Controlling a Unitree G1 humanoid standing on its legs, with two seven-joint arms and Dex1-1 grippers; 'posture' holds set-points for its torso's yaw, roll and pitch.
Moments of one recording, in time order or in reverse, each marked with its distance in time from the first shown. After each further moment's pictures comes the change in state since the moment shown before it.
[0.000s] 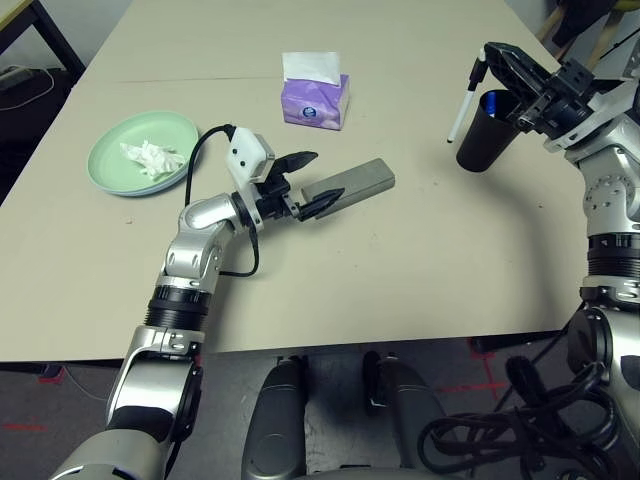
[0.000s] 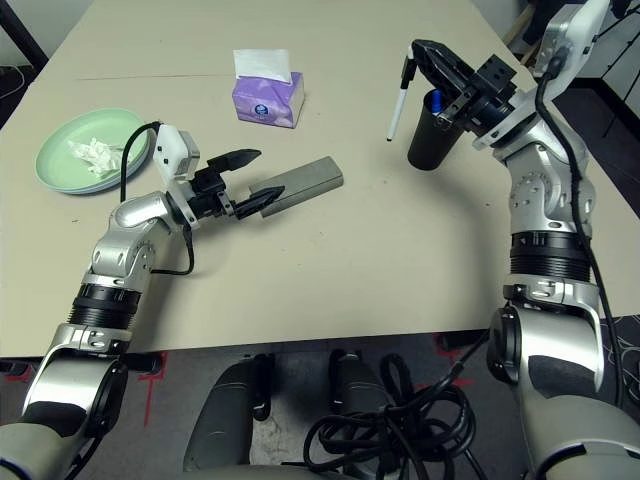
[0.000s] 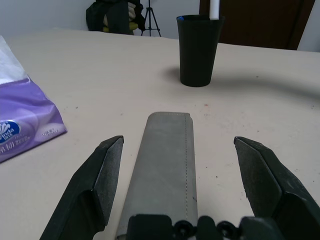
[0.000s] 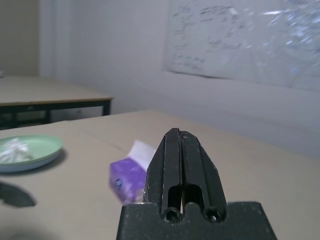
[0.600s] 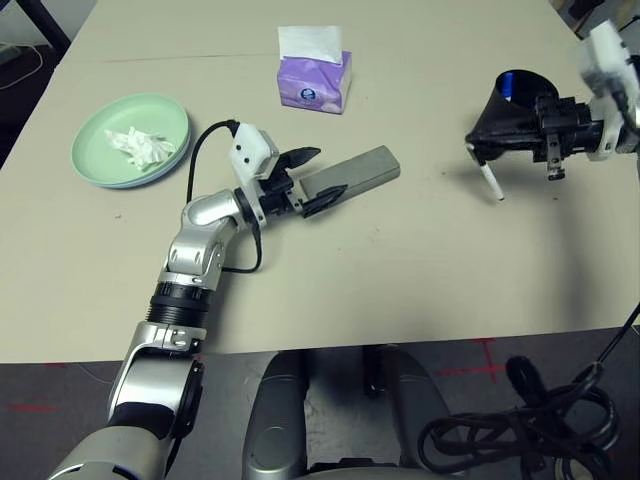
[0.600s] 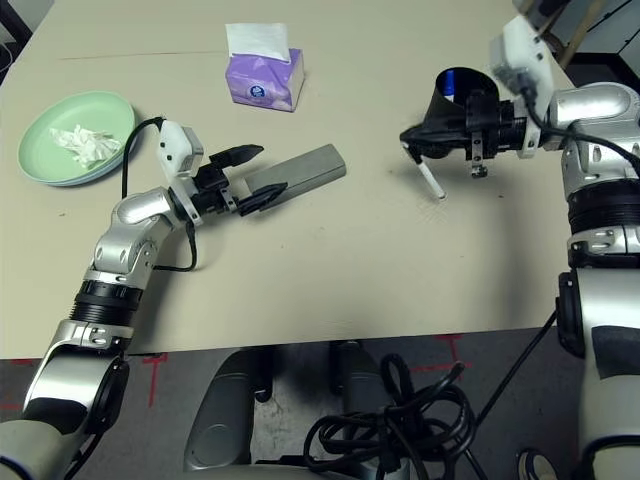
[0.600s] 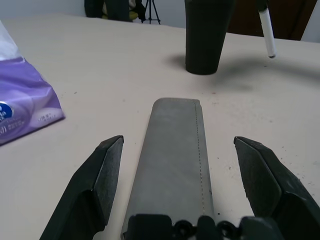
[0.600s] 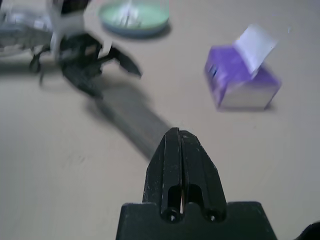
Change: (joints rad) left arm -0.044 0.001 -0.008 0.024 0.006 -0.019 0.010; right arm -0.153 -0.306 0.186 0.219 -0.055 0.172 0.618
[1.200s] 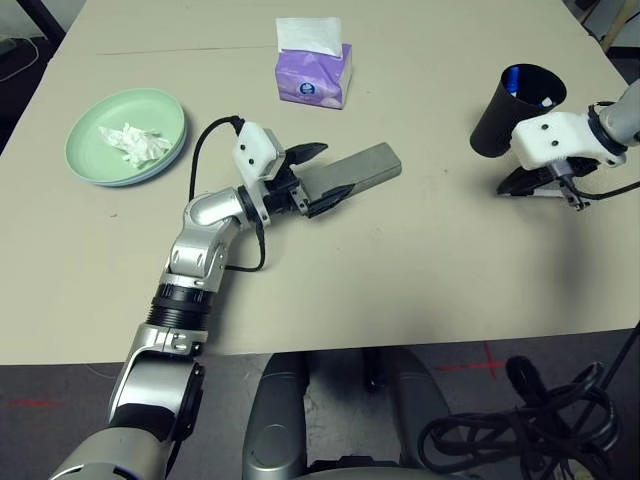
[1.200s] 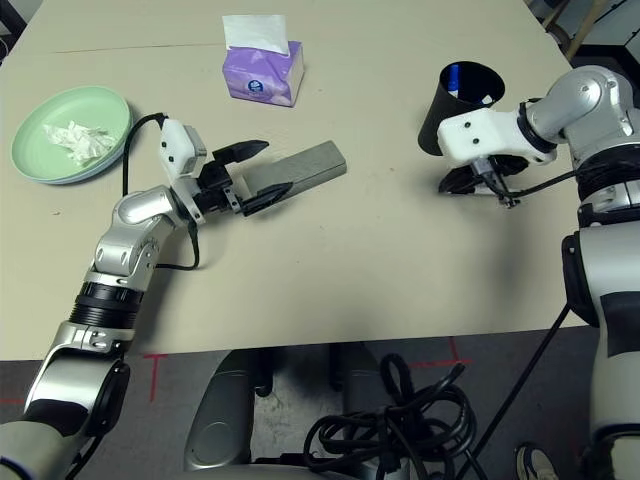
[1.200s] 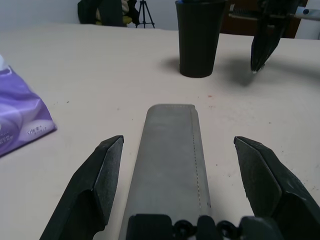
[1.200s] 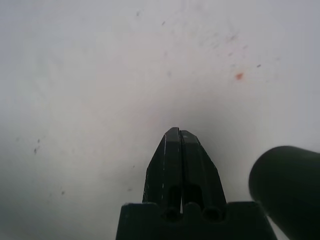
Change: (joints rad) left arm -0.002 -0.006 -0.023 -0.040 0.012 -0.026 0.009; right arm -0.265 -0.069 0.400 0.566 -0.561 -0.646 0.184
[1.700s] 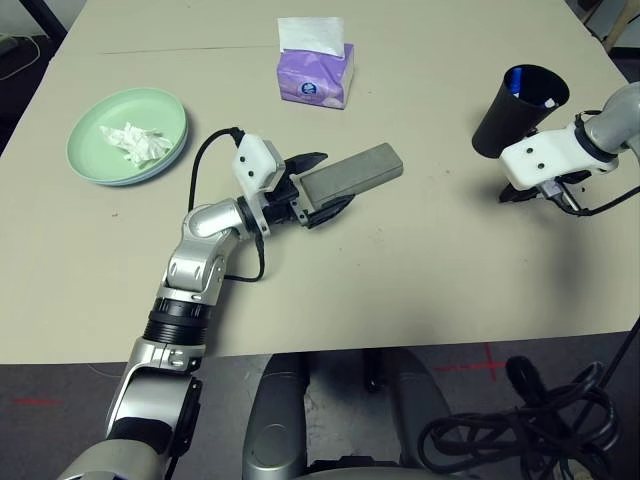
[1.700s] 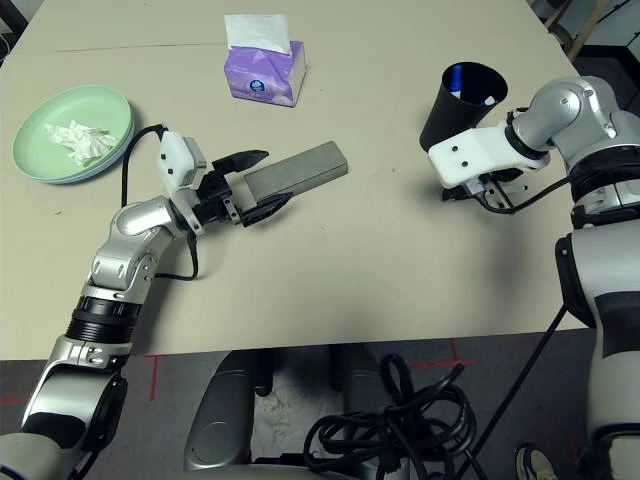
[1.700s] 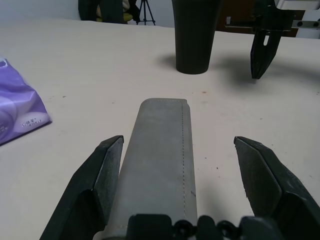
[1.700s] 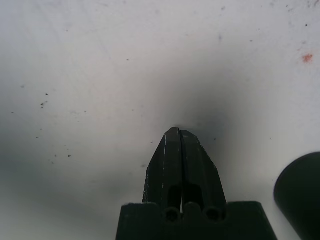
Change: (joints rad) left arm 0.050 0.001 0.000 -0.099 0.000 0.041 0.021; right arm -0.032 0.006 0.084 0.056 -0.232 -0.181 -0.033
